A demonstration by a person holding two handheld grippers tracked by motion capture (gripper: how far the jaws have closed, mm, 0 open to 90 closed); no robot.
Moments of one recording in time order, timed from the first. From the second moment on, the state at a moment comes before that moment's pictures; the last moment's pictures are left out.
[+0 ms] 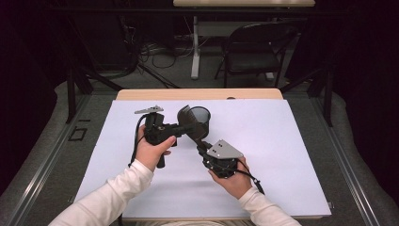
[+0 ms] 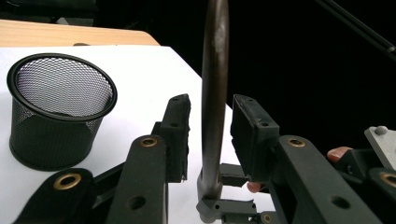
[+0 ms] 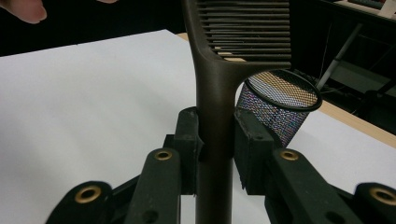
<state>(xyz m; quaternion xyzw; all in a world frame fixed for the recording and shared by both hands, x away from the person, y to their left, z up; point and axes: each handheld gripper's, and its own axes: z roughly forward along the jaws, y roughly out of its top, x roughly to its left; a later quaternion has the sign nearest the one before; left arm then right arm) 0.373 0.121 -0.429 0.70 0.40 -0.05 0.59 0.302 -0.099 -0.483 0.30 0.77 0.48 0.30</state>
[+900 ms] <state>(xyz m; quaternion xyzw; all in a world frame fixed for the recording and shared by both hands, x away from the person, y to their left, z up) 0.374 0.118 -0.428 0.69 0.41 -0.05 0.60 0.301 -0.096 -0.486 0.30 0.77 0.48 0.29</state>
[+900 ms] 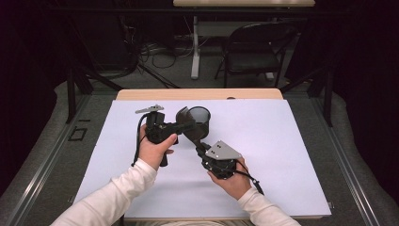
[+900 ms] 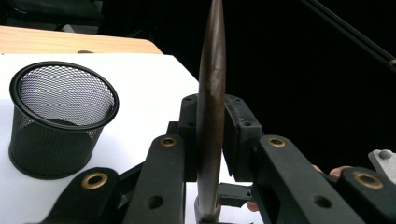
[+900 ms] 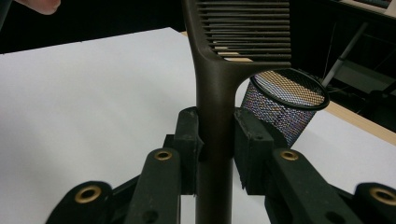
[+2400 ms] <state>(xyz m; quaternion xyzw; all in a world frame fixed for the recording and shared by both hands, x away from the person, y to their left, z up) 0.371 0.117 -0.432 0.68 0.42 -0.05 0.60 0.301 -0.096 -0.488 0.30 0.77 0.48 0.29</state>
